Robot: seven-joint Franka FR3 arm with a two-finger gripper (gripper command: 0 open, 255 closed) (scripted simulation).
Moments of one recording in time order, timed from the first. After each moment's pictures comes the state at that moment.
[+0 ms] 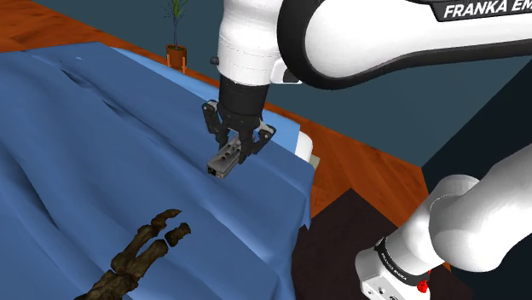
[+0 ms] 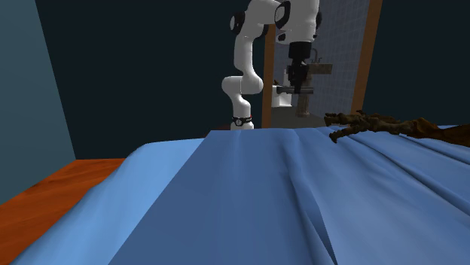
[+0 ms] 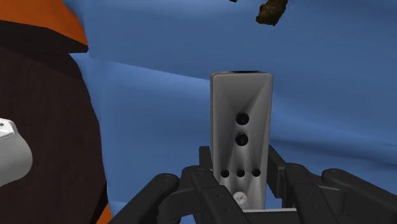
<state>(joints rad) 0.19 -0.15 0.54 -2.02 0.04 1.89 1.82</state>
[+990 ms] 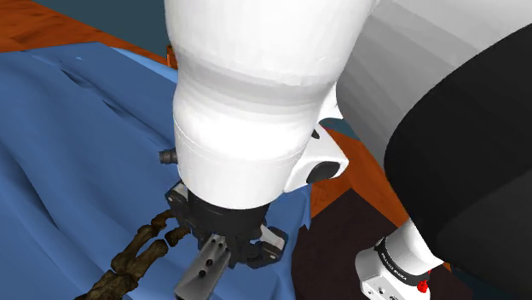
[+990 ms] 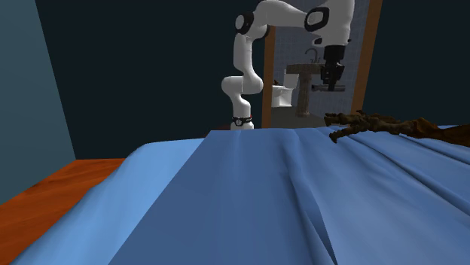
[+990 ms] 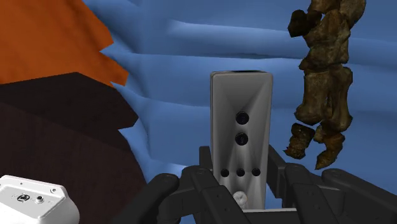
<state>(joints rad) 0.33 -0.13 0.76 -1.98 0.06 1.87 2.18</state>
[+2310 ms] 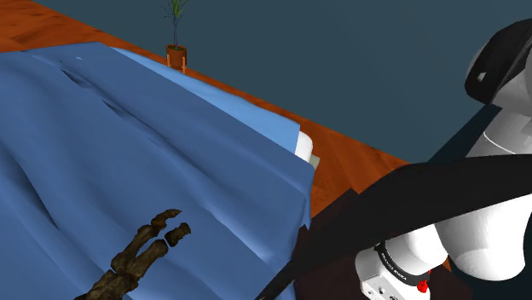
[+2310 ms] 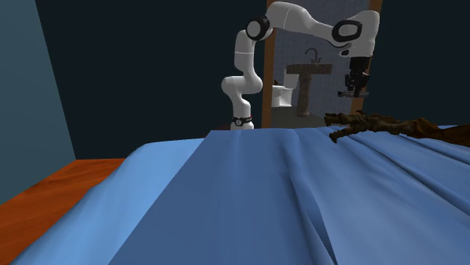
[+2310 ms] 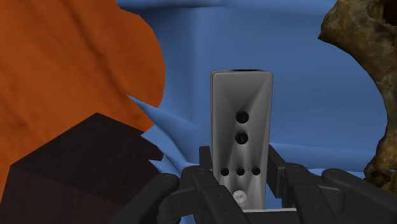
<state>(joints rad) 0.57 0.24 0.94 -1.77 -0.22 1.87 2.69</state>
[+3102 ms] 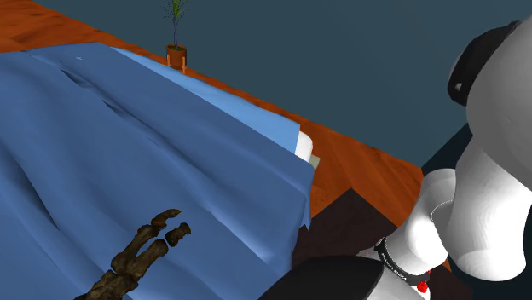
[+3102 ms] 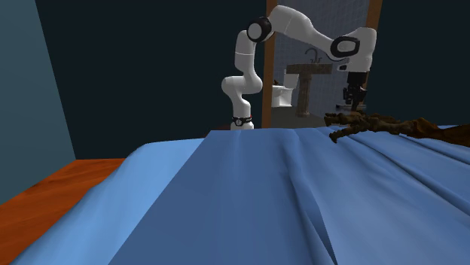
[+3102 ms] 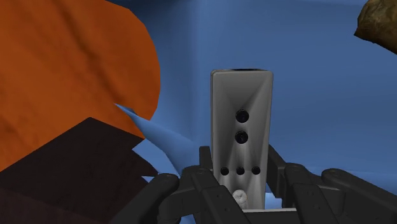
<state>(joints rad) 0.59 0.30 0.92 -1.87 -0.29 2.02 2.74</state>
